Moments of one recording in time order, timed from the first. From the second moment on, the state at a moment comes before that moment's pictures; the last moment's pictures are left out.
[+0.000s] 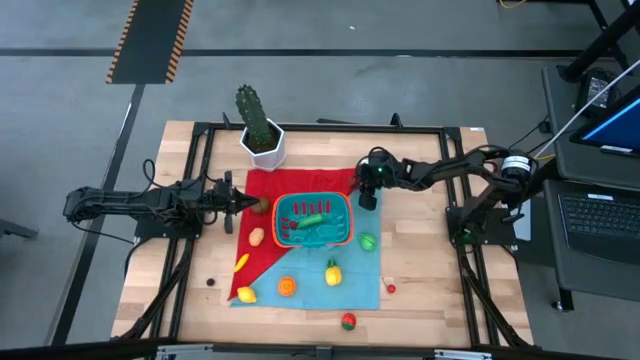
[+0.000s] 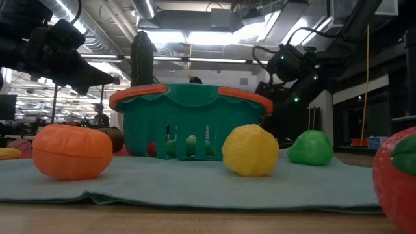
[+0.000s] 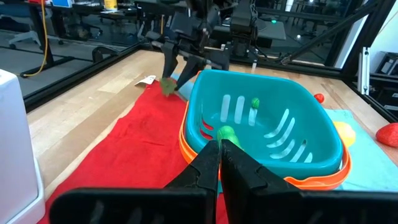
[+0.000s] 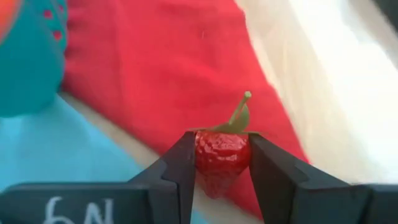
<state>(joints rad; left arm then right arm) 0.07 0.20 0.02 0.01 -0.10 -0.13 -0.38 1.64 0.61 0.31 -0.04 -0.22</state>
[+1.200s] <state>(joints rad) 0.07 0.20 0.02 0.00 -0.10 -0.12 -0.36 1.05 0.56 -0.13 -0.13 0.01</state>
